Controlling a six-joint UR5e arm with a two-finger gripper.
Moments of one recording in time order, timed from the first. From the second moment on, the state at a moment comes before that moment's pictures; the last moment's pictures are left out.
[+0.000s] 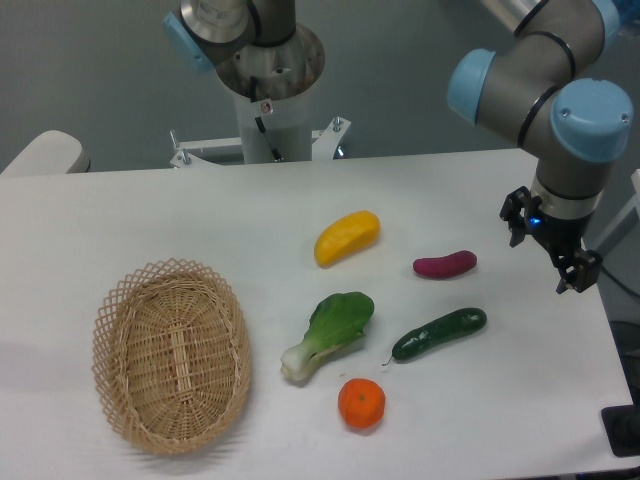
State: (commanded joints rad) arm 2.76 -2.04 -1.35 -1.16 1.61 1.80
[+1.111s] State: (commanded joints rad) arm 2.65 -2.09 -1.38 -1.15 1.61 1.57
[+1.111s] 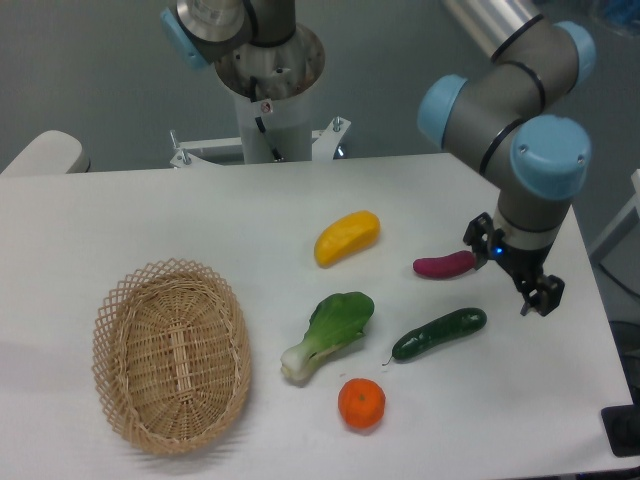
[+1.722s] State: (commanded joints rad) arm 2.59 -2.14 -1.48 -1.03 1.61 1.40
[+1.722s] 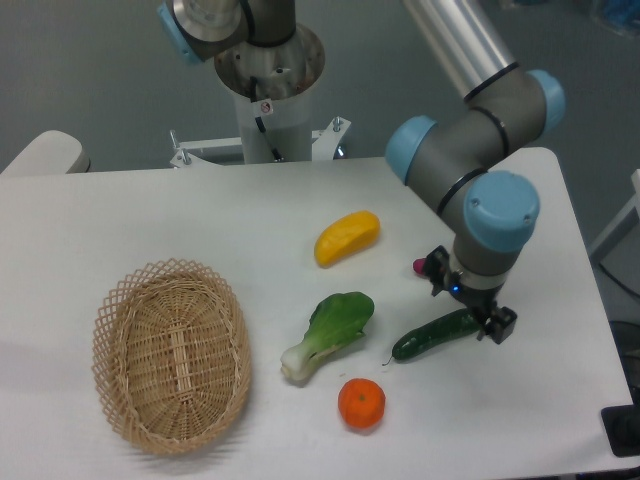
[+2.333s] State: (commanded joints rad) arm 2.59 -2.17 -1.54 -0.95 1.68 1.47
